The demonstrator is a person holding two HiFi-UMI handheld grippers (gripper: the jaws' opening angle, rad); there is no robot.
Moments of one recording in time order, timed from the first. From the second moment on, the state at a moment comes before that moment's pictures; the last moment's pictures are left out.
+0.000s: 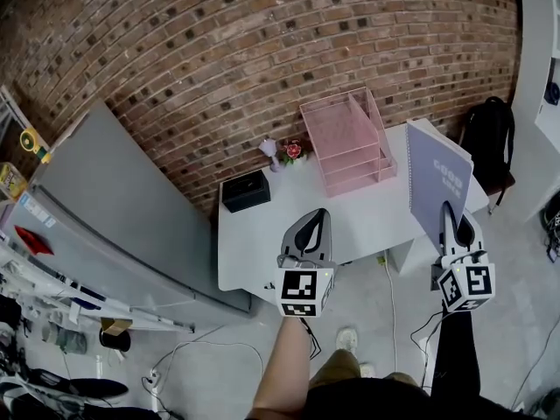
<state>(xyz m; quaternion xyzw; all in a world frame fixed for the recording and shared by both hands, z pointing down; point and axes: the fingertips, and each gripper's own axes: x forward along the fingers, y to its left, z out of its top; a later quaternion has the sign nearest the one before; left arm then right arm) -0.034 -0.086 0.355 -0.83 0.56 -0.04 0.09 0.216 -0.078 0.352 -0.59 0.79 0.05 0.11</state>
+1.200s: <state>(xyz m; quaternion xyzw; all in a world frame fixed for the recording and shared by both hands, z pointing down) -0.026 -0.243 0.379 -0.86 0.49 -0.06 0.08 0.181 -0.216 0.370 -0.60 0.79 0.03 0.06</state>
